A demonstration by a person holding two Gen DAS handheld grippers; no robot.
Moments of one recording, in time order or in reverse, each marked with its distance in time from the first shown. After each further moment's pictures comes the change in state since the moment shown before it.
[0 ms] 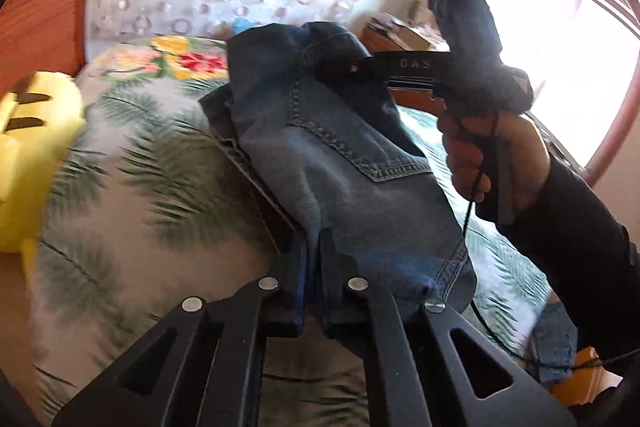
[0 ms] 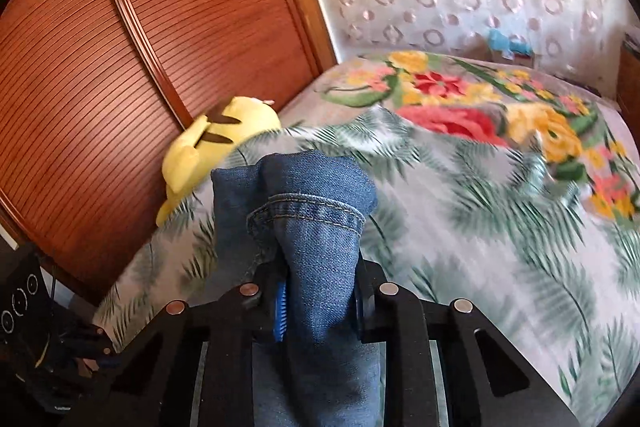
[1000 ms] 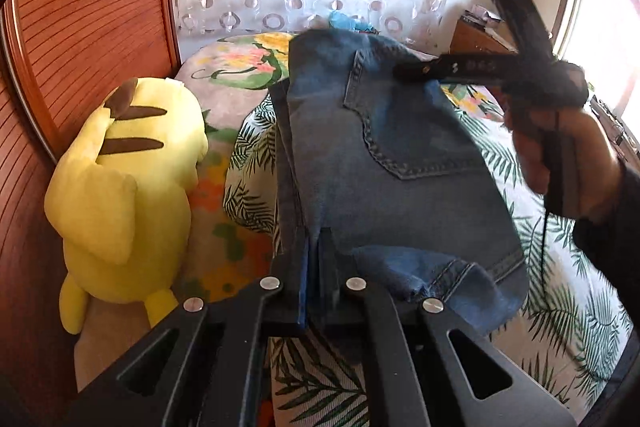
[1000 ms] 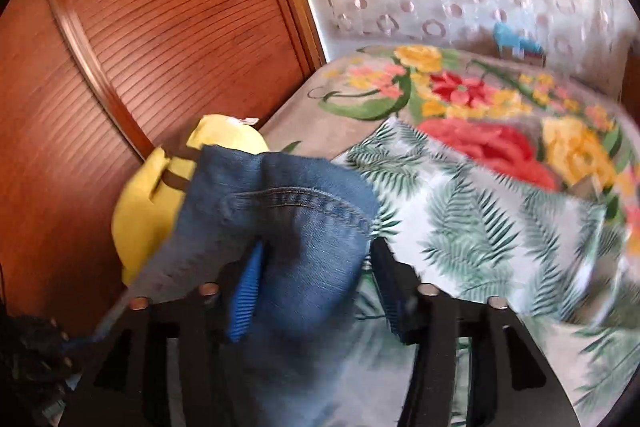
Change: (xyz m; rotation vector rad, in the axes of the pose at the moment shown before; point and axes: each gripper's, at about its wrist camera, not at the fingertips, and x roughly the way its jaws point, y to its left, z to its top) left arm 0.023 0.162 0.056 -0.008 0.048 0.320; right arm 0.240 0.008 0.083 0.004 0.037 -0.079
